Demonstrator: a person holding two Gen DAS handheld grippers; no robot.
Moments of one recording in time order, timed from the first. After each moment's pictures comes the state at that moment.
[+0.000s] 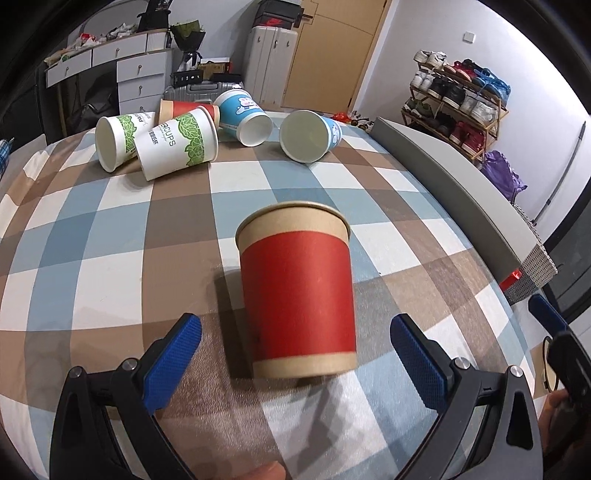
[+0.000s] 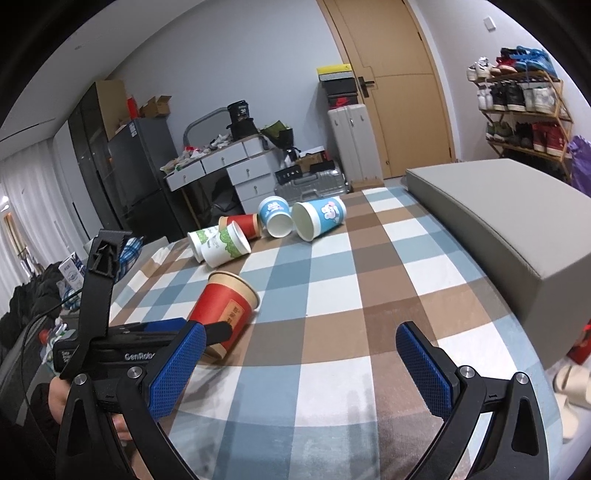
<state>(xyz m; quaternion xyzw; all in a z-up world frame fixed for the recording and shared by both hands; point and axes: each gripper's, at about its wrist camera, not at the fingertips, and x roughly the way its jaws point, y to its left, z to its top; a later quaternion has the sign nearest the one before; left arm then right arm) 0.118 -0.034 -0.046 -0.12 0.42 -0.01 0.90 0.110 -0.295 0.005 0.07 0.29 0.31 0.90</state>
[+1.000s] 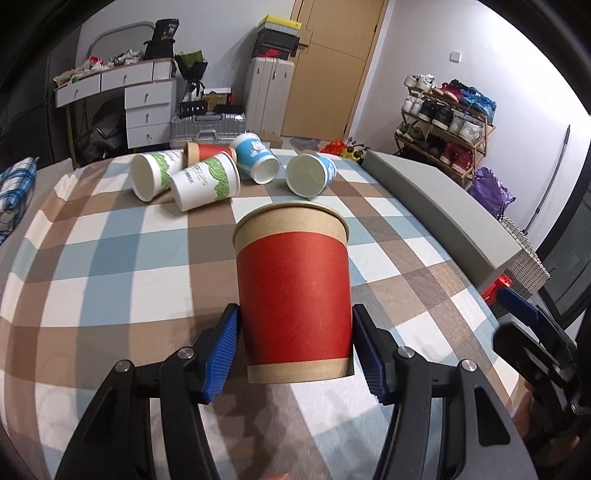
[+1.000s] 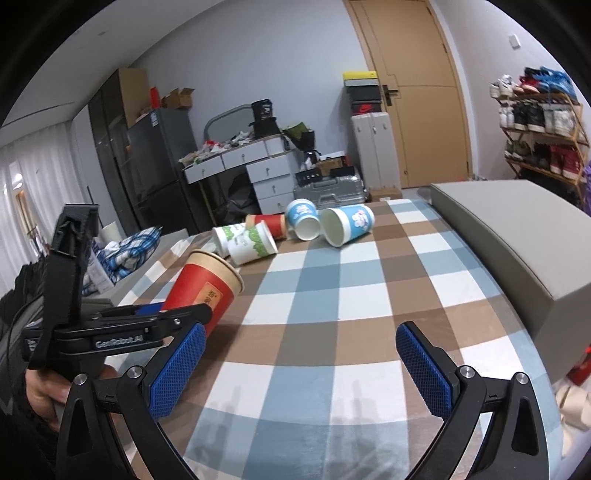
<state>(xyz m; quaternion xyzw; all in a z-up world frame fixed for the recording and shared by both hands) 0.079 -0.021 -0.007 -0.10 0.37 0.00 0.92 0.088 -0.270 0.021 0.03 0.27 0.34 0.90</state>
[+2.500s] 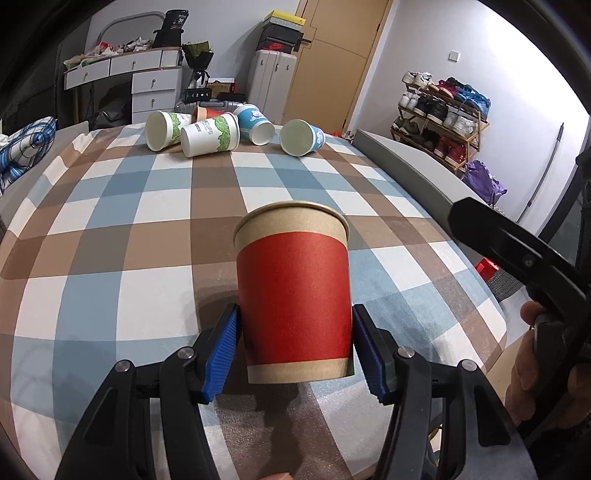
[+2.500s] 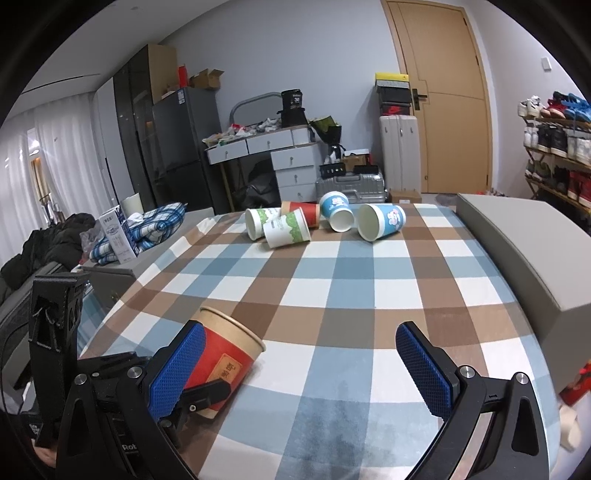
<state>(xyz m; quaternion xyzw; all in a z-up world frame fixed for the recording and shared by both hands) 0.021 -0.044 -0.045 -0.13 0.37 -0.01 0.92 0.049 -0.247 0.030 -0.02 0.27 0.37 0.89</state>
